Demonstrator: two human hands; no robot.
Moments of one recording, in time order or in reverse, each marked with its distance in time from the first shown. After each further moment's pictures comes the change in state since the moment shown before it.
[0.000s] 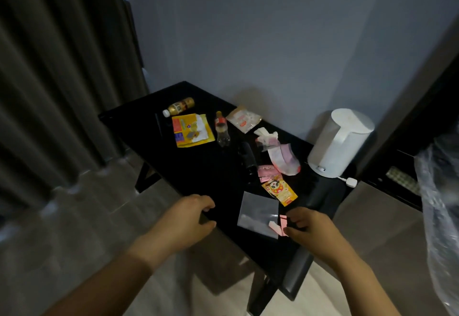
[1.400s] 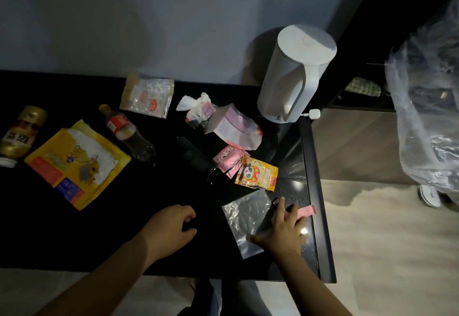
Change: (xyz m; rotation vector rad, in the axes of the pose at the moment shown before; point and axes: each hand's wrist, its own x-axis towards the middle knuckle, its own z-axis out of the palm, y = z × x) left_hand 0.292 -0.107 0.067 0.056 -0.763 0.239; right_hand 0.163 0.045 0.182 0.108 0.126 1.061
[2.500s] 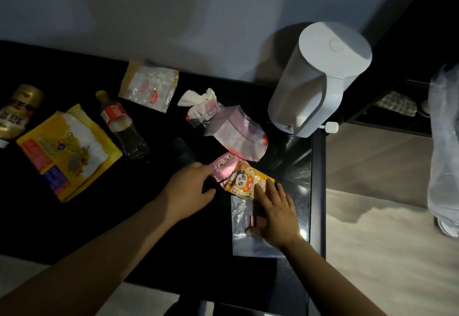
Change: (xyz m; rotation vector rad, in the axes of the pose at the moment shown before) left_hand 0.096 0.062 -0.029 0.075 0.273 0.063; right_hand 0.094 -0.005 -0.046 -0.161 -0.036 -0.642
